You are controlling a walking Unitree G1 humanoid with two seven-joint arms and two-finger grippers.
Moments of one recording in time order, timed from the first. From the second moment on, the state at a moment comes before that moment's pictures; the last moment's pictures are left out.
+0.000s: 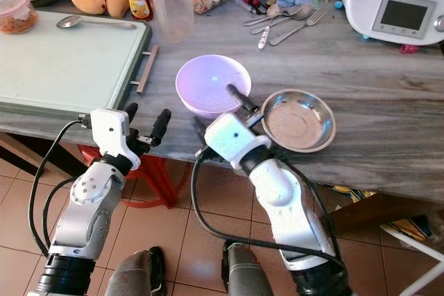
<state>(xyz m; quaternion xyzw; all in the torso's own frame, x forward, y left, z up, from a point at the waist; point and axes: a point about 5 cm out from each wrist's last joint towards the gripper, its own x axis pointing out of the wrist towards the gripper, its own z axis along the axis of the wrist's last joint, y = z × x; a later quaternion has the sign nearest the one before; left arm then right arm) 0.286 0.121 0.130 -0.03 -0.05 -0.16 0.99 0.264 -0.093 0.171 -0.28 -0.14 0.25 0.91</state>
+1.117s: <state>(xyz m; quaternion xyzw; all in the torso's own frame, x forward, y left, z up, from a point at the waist) 0.286 0.121 0.130 -0.03 -0.05 -0.16 0.99 0.293 -0.125 0.165 -0.36 -0.10 0.18 0.91</state>
